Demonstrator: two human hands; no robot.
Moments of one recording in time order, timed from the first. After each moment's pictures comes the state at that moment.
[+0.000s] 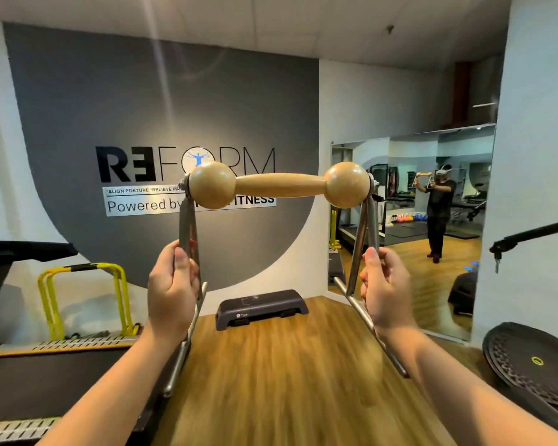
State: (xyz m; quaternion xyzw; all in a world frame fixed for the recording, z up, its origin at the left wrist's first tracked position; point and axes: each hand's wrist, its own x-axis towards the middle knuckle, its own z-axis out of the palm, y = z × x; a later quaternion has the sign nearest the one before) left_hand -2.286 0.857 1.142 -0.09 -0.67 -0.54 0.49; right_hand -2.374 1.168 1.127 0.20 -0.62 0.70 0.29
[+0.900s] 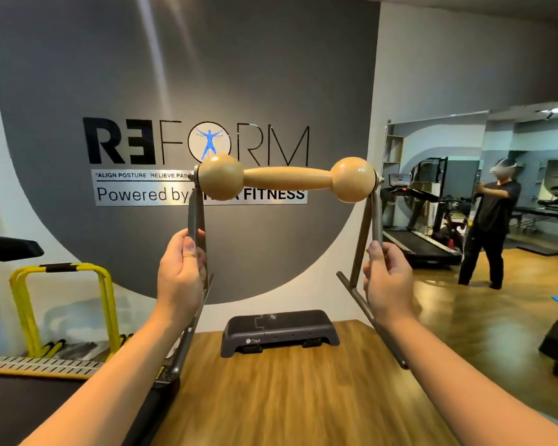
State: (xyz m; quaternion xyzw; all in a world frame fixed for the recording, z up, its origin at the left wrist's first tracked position) left_hand -2.921 0.686 1.122 -0.03 -0.69 -0.52 0.50; right_hand -3.053 0.979 1.108 0.21 -0.63 0.71 0.25
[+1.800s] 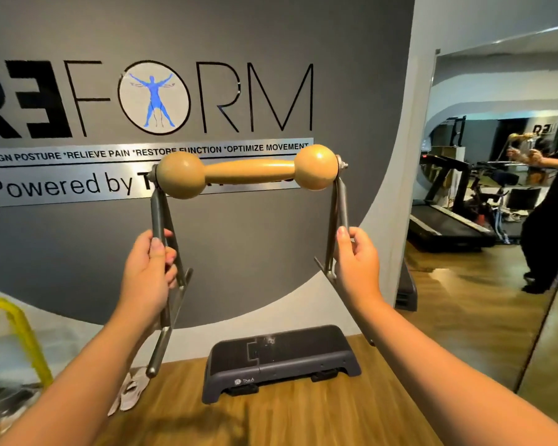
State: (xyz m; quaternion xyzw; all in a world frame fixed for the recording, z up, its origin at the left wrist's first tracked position) left_hand -3.551 0.448 1.093 0.11 -0.71 -0.55 0.42; right_hand -3.699 0.729 1.076 0.19 -0.66 0.69 0.22
